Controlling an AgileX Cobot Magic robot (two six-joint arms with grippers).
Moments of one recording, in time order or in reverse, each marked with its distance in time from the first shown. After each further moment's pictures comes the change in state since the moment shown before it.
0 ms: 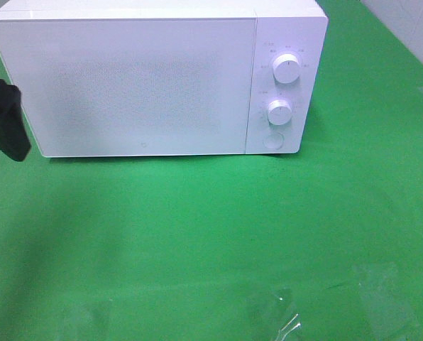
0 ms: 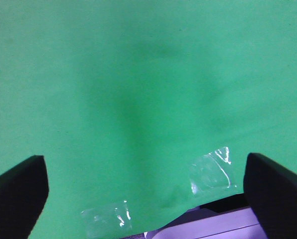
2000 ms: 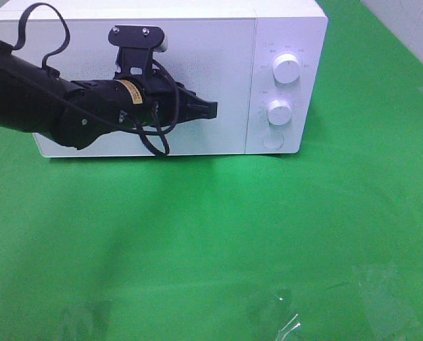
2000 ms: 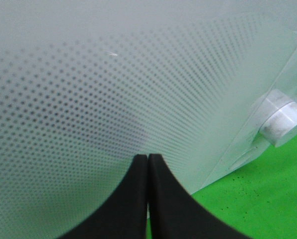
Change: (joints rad) left arm -0.357 0.587 0.006 0.087 -1.450 -0.145; right arm 0.000 0.000 0.000 0.000 0.000 0.000
